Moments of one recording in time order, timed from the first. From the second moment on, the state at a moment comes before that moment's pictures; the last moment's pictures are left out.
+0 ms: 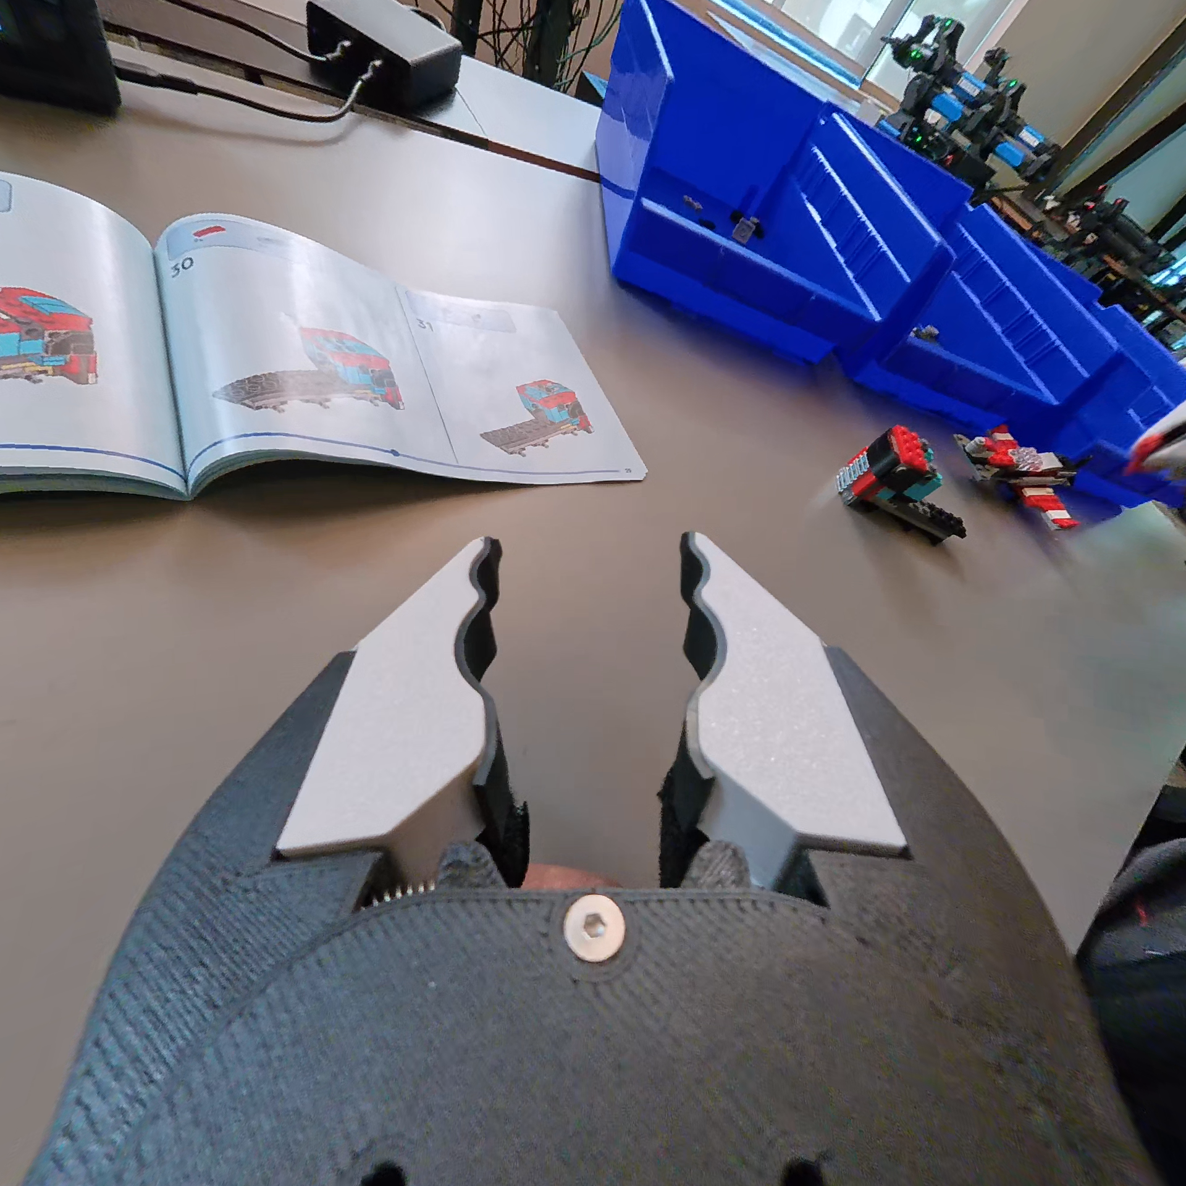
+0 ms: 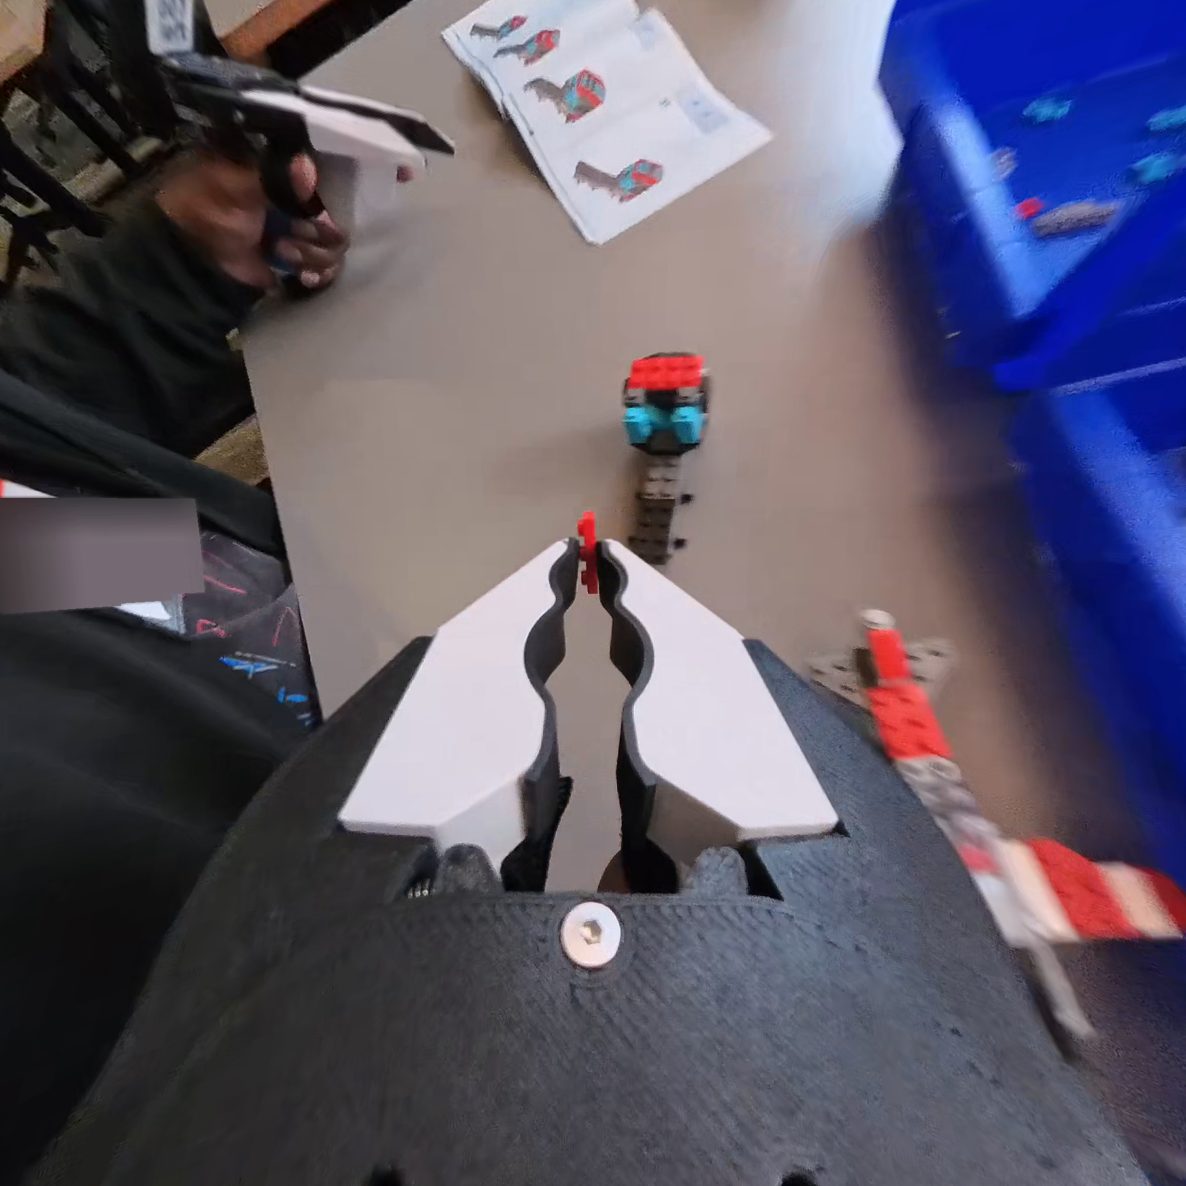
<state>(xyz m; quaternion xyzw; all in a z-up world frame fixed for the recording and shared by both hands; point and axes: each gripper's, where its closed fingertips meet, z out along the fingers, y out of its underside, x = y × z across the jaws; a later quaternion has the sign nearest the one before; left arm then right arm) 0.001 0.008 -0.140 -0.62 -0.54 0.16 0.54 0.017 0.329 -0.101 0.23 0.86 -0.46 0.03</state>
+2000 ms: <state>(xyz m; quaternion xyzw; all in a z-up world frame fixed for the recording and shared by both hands) 0.005 0.008 -0.133 -0.60 -0.54 0.11 0.58 -0.009 0.378 -0.115 0.29 0.85 -0.41 -0.18</state>
